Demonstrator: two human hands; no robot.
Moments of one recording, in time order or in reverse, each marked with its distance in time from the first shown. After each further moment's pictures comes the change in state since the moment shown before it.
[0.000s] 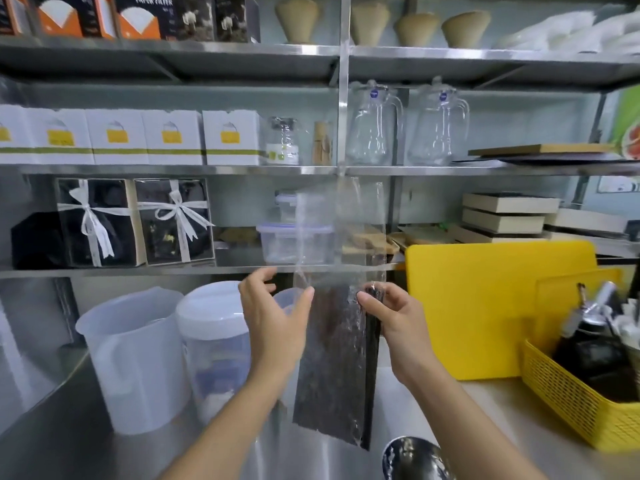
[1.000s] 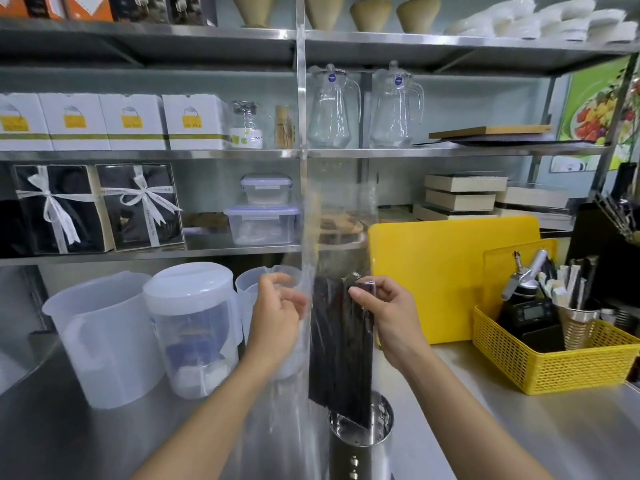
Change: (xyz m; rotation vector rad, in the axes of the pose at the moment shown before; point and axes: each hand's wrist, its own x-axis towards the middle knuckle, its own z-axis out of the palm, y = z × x) left_hand -0.062 0.033 0.025 -0.097 -0.316 -0.224; right_hand -0.033 0.006 -0.070 0.079 0.046 0.026
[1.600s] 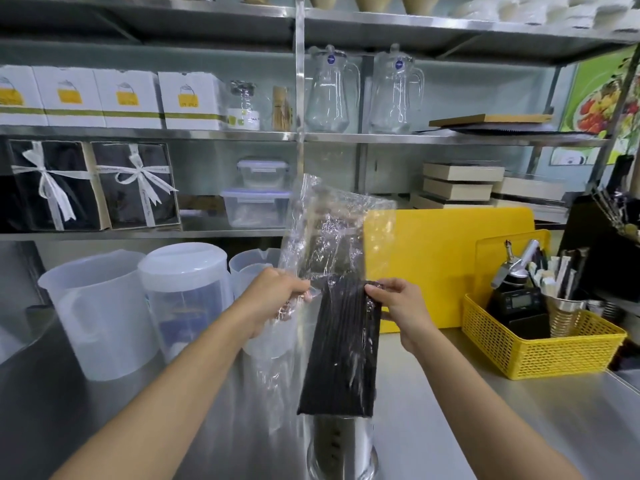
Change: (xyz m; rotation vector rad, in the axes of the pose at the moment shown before) left_hand 0.014 0.007 -0.003 0.103 -0.356 -0.338; right_hand 0.012 0.016 -0.049 -0.242 0.121 0.289
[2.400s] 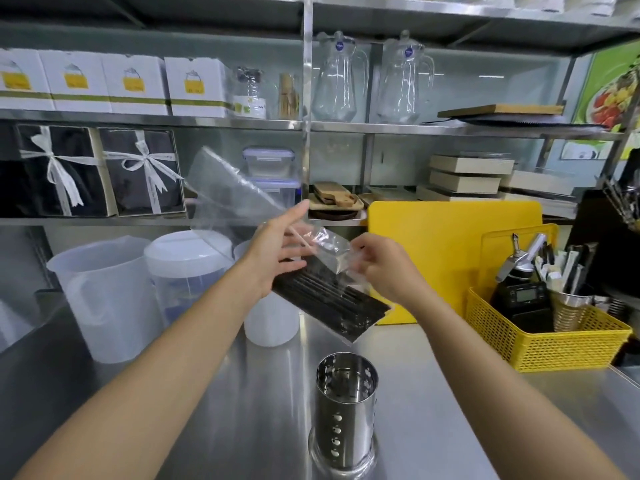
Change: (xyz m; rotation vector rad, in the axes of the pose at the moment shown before) left_hand -0.003 0.035 -0.009 -0.382 -0.004 0.069; right_hand -0.024 -0.061 0.026 -0.802 -0.158 -0.475
